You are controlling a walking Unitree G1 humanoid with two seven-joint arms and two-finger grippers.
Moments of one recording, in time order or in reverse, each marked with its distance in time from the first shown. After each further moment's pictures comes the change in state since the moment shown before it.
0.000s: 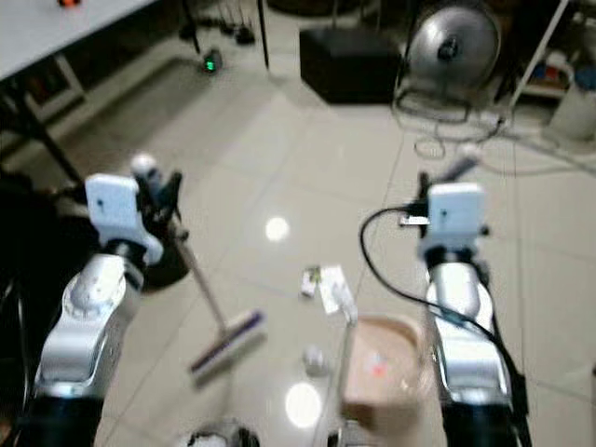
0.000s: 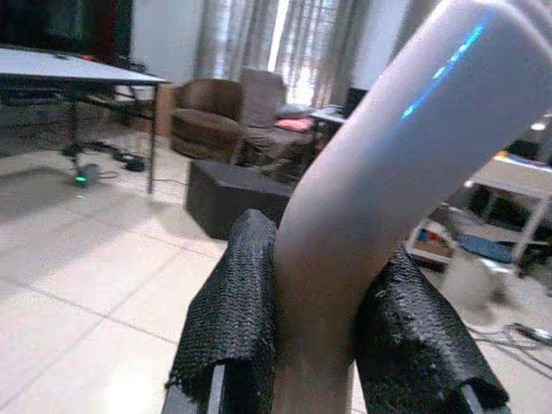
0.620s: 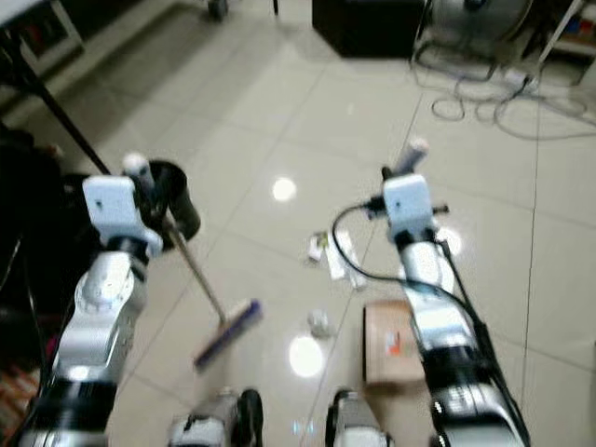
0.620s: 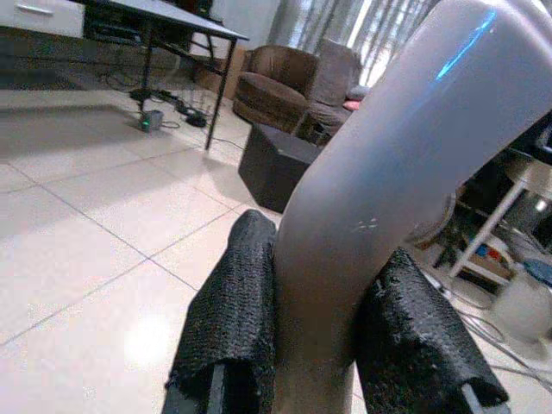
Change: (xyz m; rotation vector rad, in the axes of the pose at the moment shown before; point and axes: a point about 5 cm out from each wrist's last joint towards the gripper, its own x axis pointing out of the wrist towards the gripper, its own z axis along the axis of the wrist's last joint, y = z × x) left arm 0.014 0.006 -0.009 -0.023 -0.066 0.105; right arm 0.038 0.033 -0.022 -0.116 -0.071 0.127
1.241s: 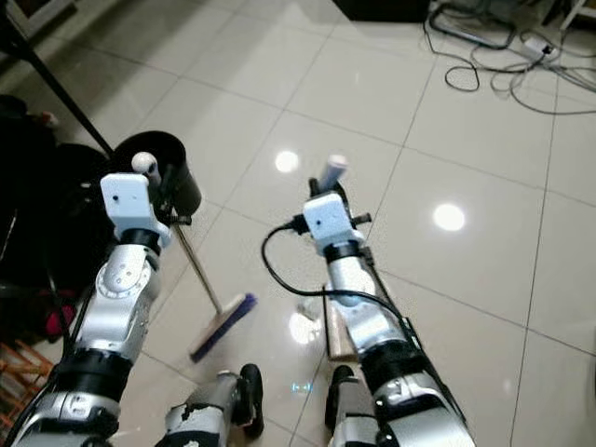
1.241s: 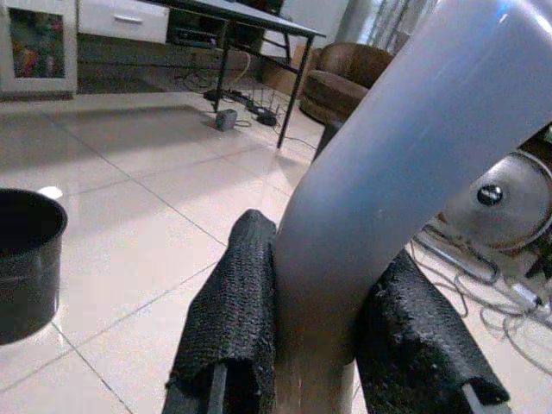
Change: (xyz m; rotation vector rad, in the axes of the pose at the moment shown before) left arm 0.020 -0.001 -0.020 0.031 0.008 0.057; right arm -0.006 0.093 0.015 0.075 -0.070 0.099
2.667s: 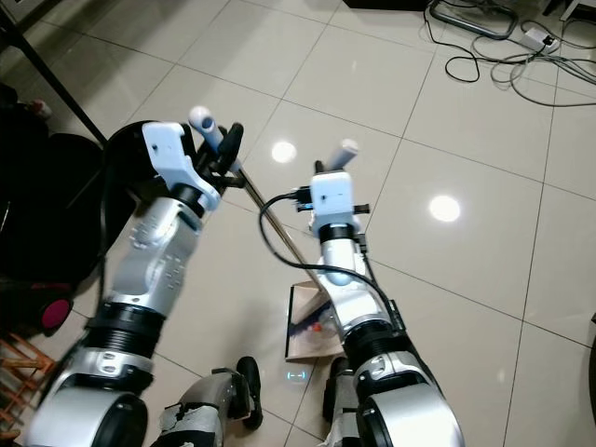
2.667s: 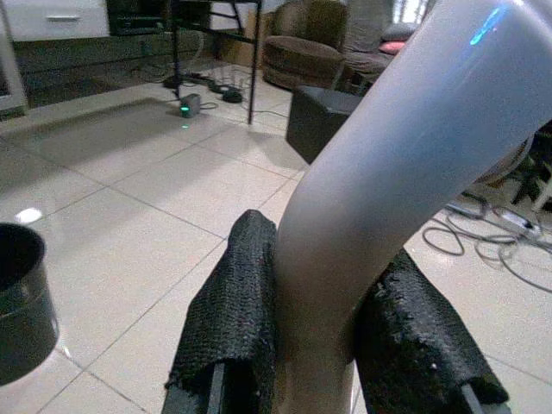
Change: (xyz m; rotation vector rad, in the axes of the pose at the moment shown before) left arm 0.030 -0.060 0.051 -0.345 -0.013 -0.404; right arm 0.021 -0.006 0.006 0.156 0.051 -0.129
